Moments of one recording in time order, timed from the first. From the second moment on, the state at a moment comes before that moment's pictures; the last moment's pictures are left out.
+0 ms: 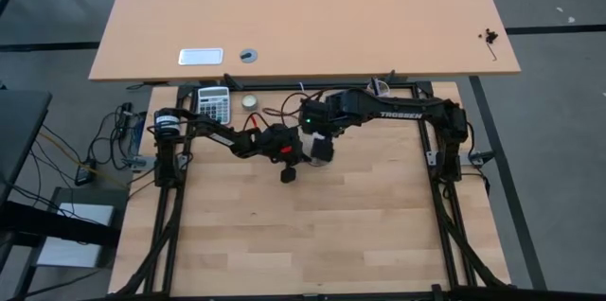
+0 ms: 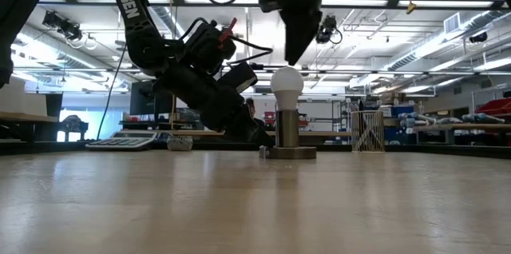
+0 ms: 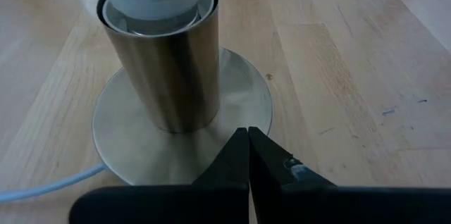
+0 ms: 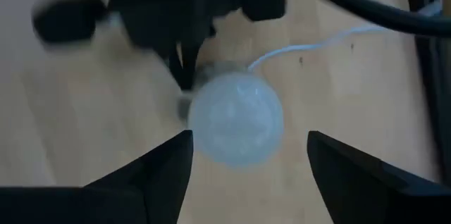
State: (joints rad) left arm 0.22 1.93 0.79 0.55 0.25 0.15; right arm -0.14 1.90 1.83 -1.21 0.14 0.05
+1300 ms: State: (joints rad) left arm 0.22 1.93 0.79 0.55 0.24 0.15; right arm -0.14 1.93 1.65 -1.03 0.16 -0.08
